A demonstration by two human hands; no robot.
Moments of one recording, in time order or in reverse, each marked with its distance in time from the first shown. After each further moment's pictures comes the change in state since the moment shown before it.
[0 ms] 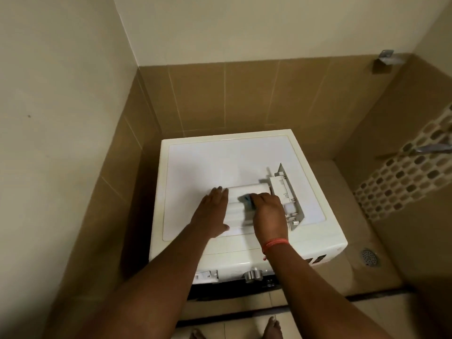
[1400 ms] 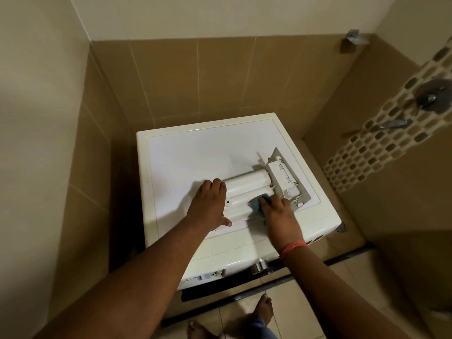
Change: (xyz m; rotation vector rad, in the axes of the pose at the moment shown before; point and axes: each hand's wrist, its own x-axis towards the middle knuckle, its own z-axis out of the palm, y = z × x) left_hand 0.024 -0.032 -0.002 0.024 0.133 0.214; right_hand -0.026 0.009 0.014 -0.386 -0.235 0.080
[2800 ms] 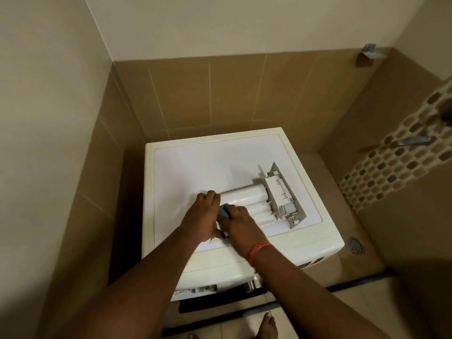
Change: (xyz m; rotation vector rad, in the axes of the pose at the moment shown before) left_hand 0.002 0.006 -0.009 -0.107 -0.058 -0.074; right_hand 0.035 -0.049 0.004 0.218 -0.163 -0.342
